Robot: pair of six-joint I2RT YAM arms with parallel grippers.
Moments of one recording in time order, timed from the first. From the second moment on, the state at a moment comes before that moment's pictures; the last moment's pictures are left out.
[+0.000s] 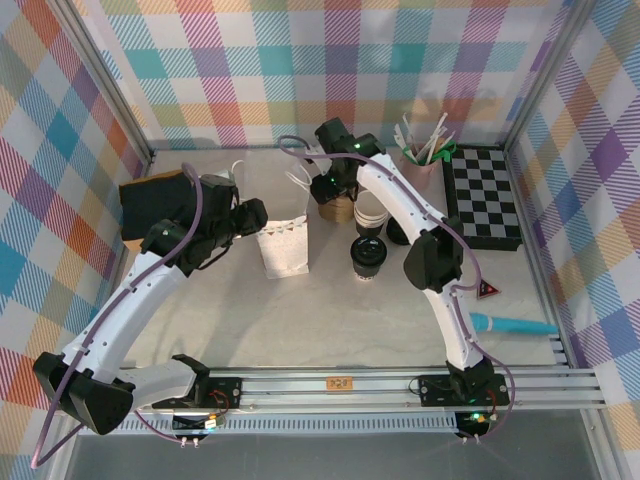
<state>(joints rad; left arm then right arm) -0.45 1.17 1.25 -0.79 -0.15 -0.62 0.60 2.32 2.43 -1.20 -0.03 -0.09</state>
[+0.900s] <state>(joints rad) -0.44 1.17 1.25 -0.79 -0.14 -0.62 0.60 2.33 2.43 -1.18 -0.03 -0.08</state>
